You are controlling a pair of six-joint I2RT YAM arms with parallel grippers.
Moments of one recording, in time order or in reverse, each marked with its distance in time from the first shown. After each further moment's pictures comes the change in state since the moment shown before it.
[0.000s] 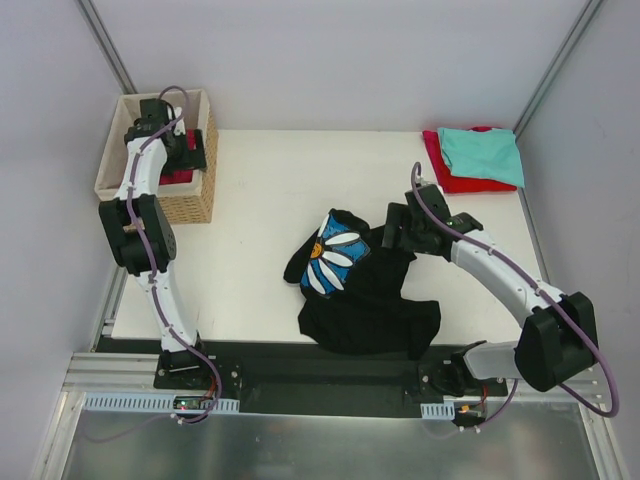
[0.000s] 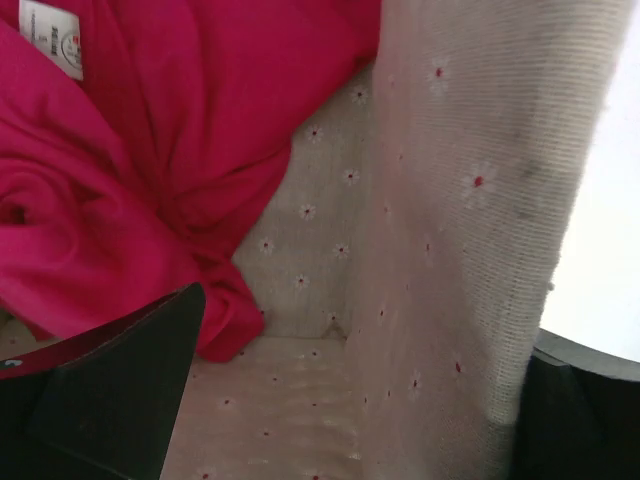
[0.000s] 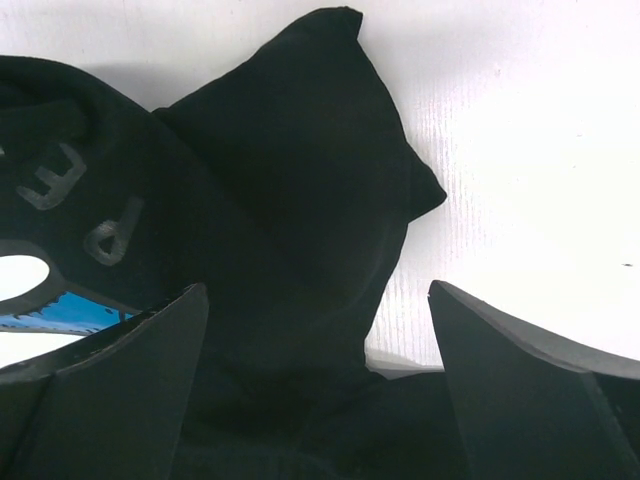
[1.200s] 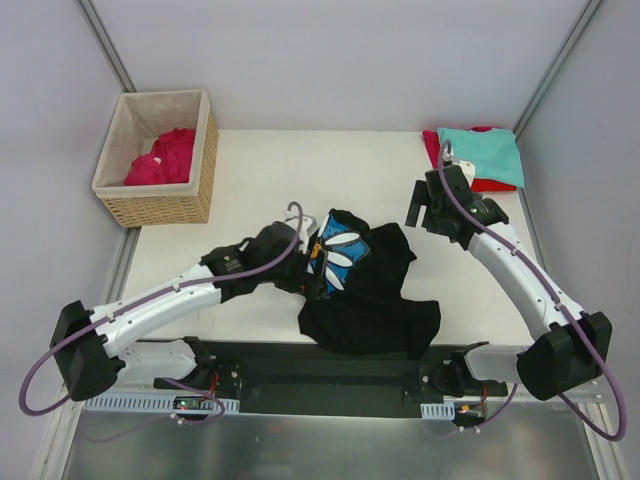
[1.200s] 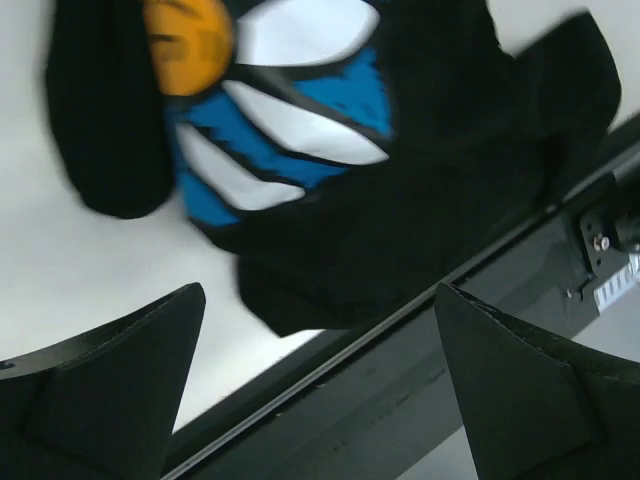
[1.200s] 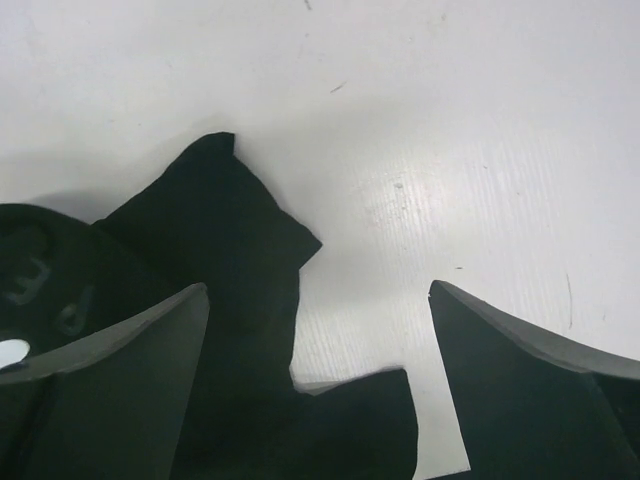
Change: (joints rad) left arm -1.041 -0.965 -1.044 0.228 -0.068 -0.522; right arm -0.063 -0.051 0.181 -0.168 0.237 -0.034
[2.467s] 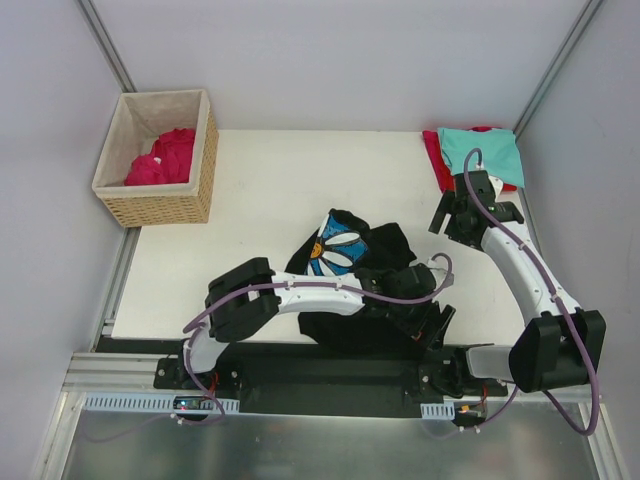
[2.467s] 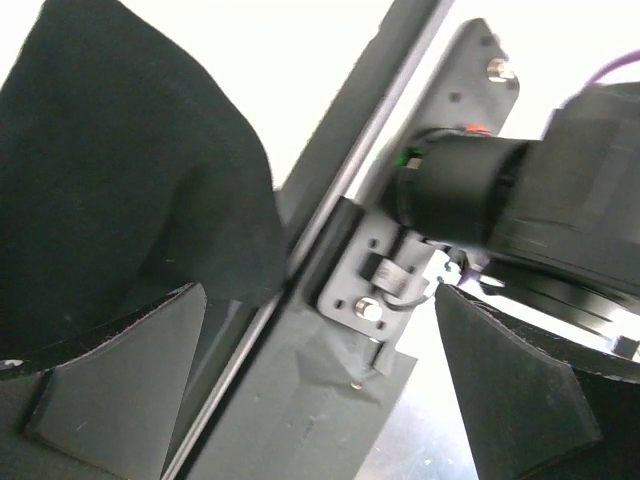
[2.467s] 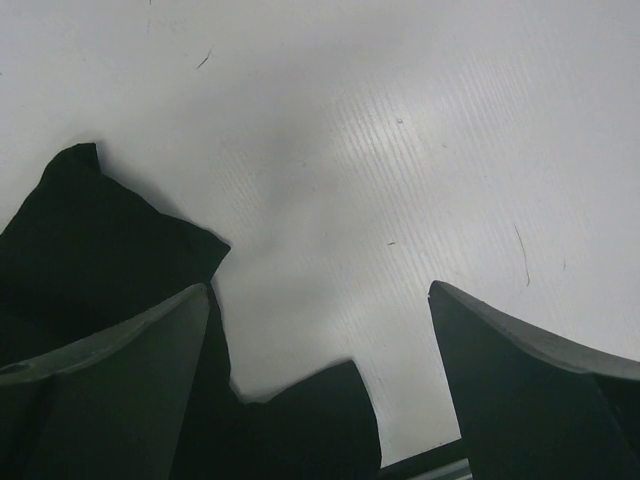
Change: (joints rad) left arm -0.431 0.906 0.604 0.343 0.263 -0.121; right arm -0.237 0.018 -0.085 -0.027 -0.073 0.004
